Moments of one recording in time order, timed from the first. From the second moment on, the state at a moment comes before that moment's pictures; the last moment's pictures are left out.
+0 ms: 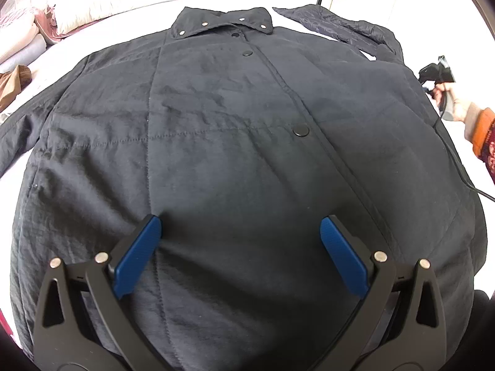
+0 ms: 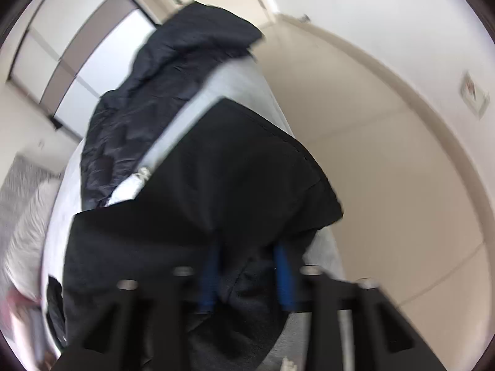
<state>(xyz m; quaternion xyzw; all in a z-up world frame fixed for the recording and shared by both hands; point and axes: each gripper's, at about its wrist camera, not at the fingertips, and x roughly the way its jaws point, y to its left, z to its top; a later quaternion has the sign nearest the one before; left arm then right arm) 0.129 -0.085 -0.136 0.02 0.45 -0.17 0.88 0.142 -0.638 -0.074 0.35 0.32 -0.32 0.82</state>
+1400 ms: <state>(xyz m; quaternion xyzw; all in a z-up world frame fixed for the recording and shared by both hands) 0.013 0.123 -0.154 -0.16 0.61 -0.27 0.73 -0.136 -0.424 -0.147 0.34 0.51 0.09 0.78</state>
